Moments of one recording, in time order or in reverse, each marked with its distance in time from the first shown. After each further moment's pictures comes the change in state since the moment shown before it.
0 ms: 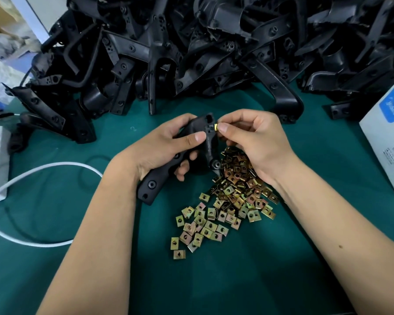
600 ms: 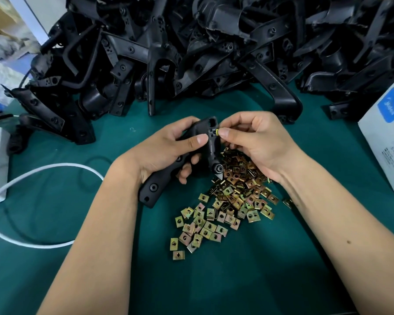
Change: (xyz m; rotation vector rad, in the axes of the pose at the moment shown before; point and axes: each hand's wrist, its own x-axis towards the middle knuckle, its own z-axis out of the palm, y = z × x) left_hand 0.001 0.000 0.006 0.019 -0.004 0.003; right_hand 0.000 -0.010 -0.008 0.013 -0.103 0.103
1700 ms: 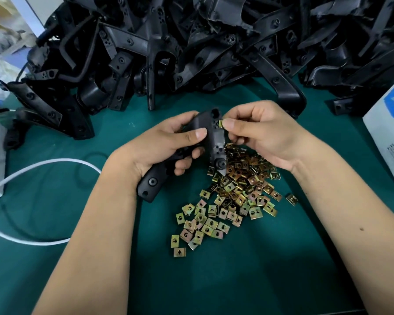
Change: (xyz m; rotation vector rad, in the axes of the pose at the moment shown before) left_hand -0.002 -0.001 -0.002 -0.167 -0.097 0.014; right_hand 0.006 -0.009 -0.013 -0.029 -0.213 0.038
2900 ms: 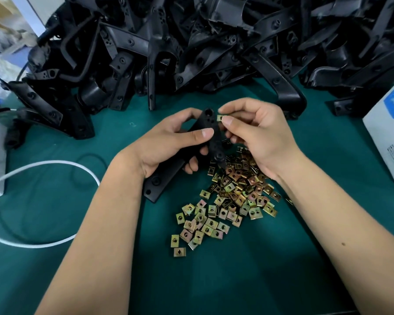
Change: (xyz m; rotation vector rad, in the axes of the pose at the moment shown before) left_hand 0.003 0.003 0.002 0.146 0.140 0.011; right_hand 0.001 0.016 0.018 -0.017 0.284 -0.184
